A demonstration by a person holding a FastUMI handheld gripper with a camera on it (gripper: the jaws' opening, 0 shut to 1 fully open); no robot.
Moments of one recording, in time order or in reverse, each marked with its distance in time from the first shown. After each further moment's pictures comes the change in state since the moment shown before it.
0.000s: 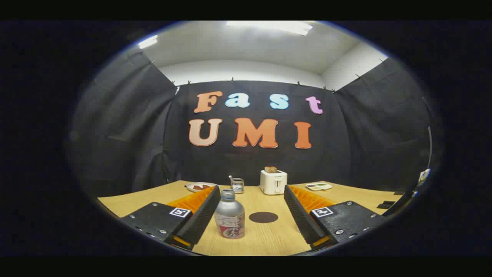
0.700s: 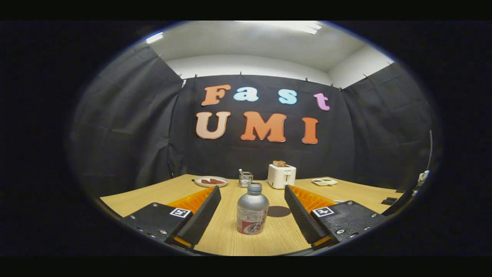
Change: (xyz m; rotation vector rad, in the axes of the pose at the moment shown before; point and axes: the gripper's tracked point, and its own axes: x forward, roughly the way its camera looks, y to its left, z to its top) arm 0.002 0.037 -0.021 -0.097 0.079 0.007
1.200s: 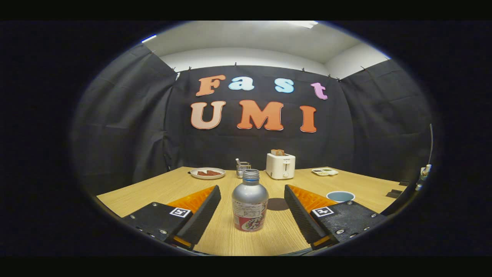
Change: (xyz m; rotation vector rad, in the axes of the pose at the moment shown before) arm 0.019 -0.008 -0.029 0.053 0.073 -0.025
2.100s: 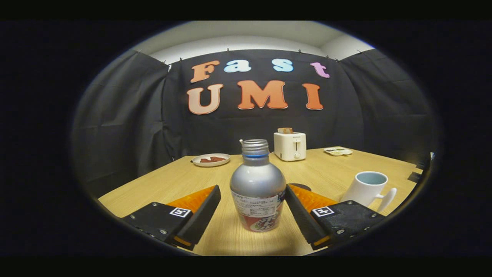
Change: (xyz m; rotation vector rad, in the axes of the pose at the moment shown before) arm 0.042 0.013 -0.066 0.064 0.184 0.026
